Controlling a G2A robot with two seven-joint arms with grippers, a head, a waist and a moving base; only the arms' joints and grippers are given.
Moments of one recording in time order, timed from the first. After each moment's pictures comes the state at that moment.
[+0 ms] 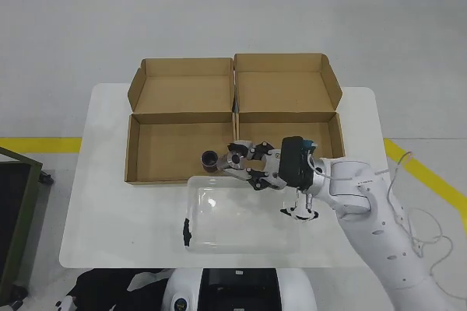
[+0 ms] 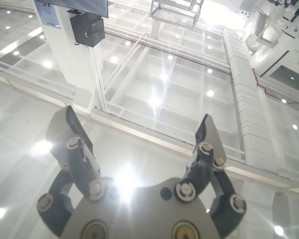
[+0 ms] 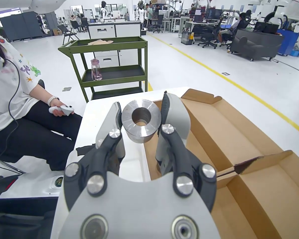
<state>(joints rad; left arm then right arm) -0.17 -0.33 -0.48 -1.21 3.07 0.34 0.06 -1.03 -1.19 1.12 -1.78 -0.87 -0.88 0.20</state>
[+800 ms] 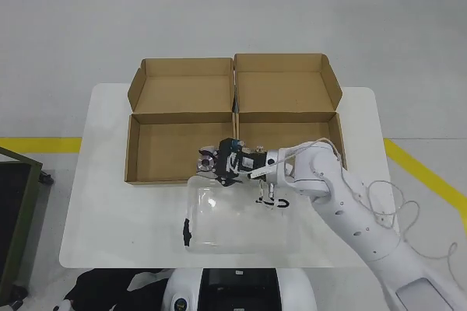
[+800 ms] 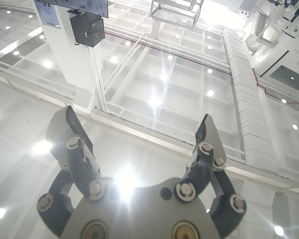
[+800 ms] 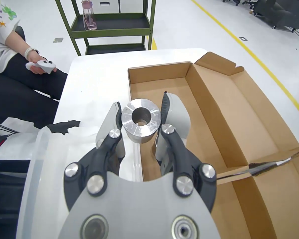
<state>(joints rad) -0.17 -0.33 -0.48 -1.21 3.07 0.34 0.06 -0.75 -1.26 0.83 -1.58 -1.02 -0.77 0.37</state>
